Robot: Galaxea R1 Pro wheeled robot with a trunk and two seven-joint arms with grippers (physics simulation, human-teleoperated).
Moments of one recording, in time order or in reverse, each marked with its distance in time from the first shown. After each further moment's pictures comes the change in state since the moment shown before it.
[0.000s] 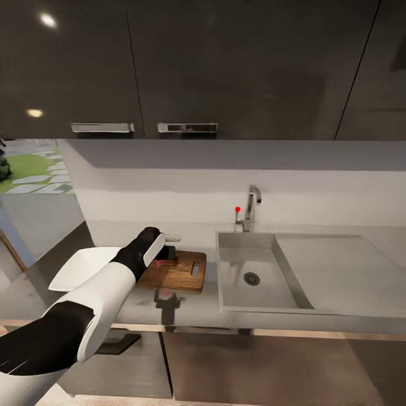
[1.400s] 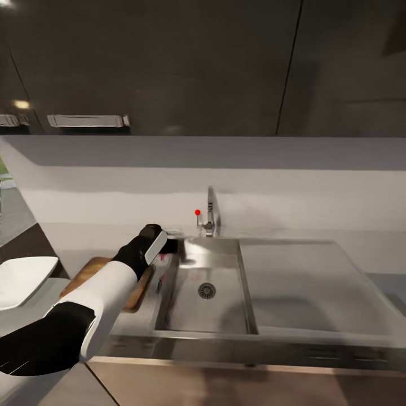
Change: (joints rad) left arm 0.000 -0.011 0.001 -0.044 0.001 -0.063 0.000; right arm 0.000 -0.006 -0.001 0.006 0.001 0.002 -0.007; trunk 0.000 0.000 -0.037
